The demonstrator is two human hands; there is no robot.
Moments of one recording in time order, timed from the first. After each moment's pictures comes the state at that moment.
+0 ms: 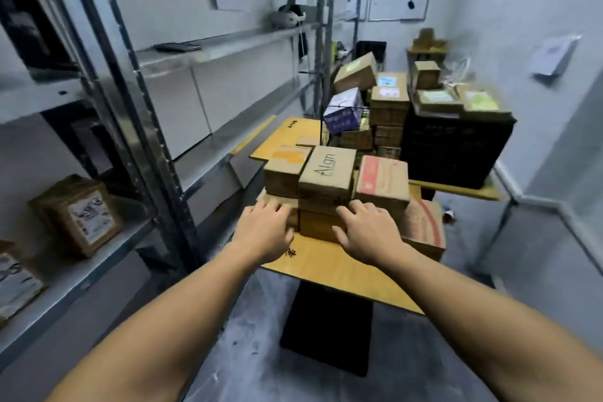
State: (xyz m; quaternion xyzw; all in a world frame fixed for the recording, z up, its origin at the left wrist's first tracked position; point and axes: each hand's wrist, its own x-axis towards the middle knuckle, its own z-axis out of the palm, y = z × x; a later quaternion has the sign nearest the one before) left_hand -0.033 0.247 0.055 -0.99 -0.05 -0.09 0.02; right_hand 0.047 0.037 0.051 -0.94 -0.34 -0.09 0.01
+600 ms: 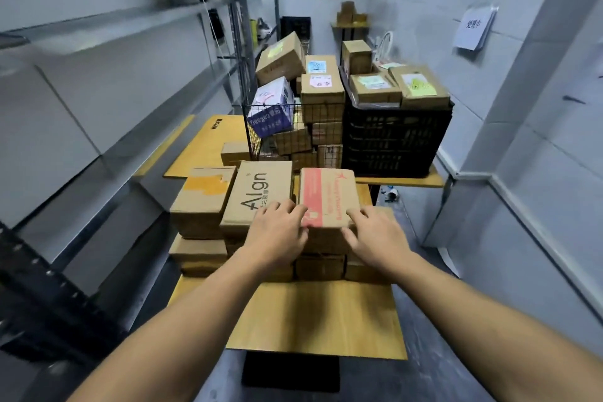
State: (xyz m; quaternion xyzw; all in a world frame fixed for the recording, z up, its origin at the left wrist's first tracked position) left_hand 0.189 0.154 0.014 -0.99 0.10 -0.10 -0.03; right_hand 0.208 -0.060 0.000 -0.99 -0.13 -0.07 0.08
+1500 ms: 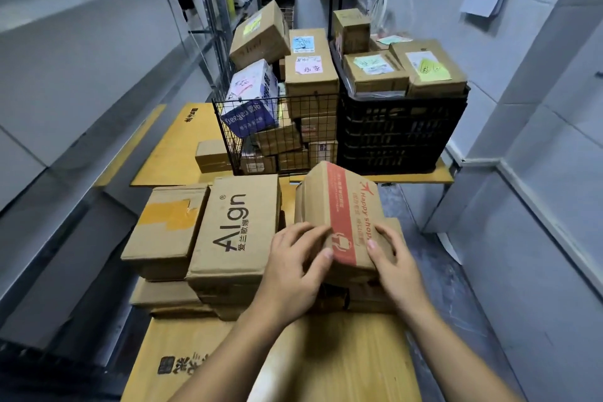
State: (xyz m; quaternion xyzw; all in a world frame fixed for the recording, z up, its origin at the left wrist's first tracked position) left_hand 0.247 0.131 -0.001 -0.89 0.10 -0.08 -0.44; right_hand 0.267 -0.074 -0.047 -0.81 0.09 -0.02 0.59
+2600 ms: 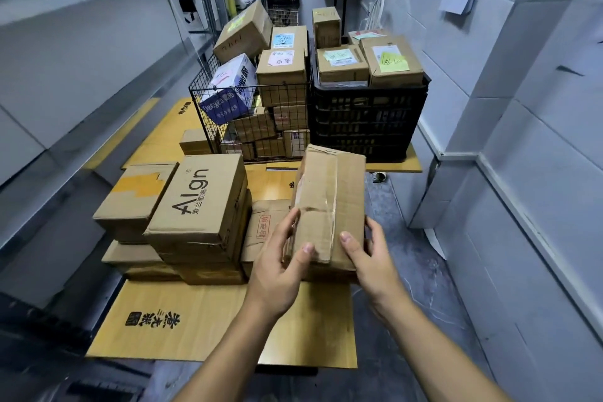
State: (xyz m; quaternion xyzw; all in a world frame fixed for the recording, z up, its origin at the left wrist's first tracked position) left_hand 0.176 0.024 -0.005 -0.79 0.03 -0.09 -0.60; right_hand 0.207 -0.146 -0.031 -0.66 0.03 0.04 0.75
